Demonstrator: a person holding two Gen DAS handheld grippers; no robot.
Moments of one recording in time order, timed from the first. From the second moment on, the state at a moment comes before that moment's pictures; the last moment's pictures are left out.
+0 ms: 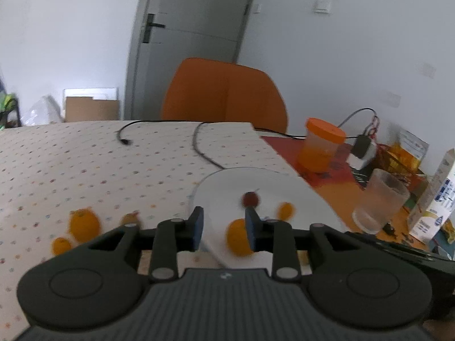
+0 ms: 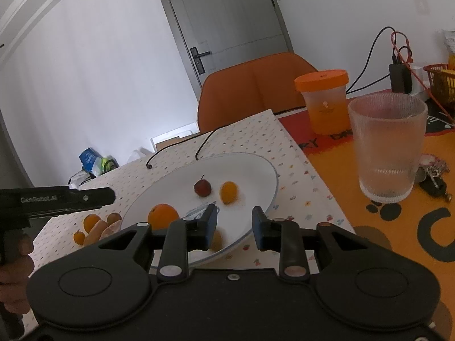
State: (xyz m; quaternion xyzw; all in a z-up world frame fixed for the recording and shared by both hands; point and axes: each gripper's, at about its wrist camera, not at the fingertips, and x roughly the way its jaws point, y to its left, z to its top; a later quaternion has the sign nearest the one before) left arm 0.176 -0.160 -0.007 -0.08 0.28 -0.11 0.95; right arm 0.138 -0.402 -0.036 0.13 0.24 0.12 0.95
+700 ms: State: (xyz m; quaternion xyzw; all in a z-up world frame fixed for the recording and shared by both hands) left arm 0.148 -0.080 -0.005 -0.10 0.27 -0.02 0.96; right arm 0.133 -0.368 -0.031 0.11 0.24 0.14 0.95
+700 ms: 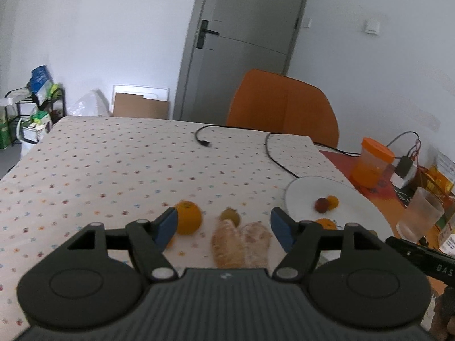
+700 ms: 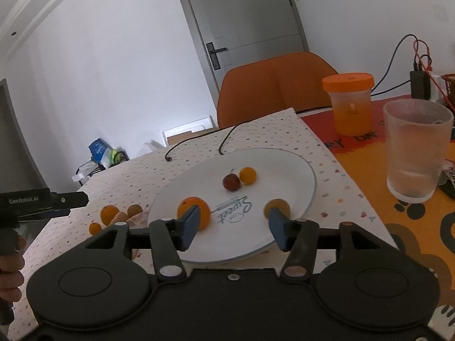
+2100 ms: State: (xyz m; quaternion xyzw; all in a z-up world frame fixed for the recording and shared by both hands) left arm 0.119 0.004 -0.033 -0.16 0.26 0.03 0.95; right arm 0.131 -0.254 -0.028 0.05 0.26 0.24 0.93
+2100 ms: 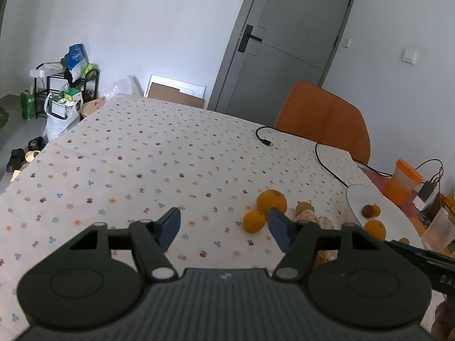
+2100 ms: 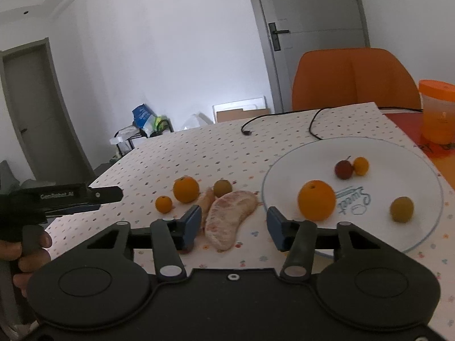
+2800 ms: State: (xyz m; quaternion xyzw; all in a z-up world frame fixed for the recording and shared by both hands) left arm 0.148 -0.011 -0.047 -0.16 0.28 0.01 0.95; right arm 0.162 -0.216 -0.033 0.05 0.28 0.28 0.92
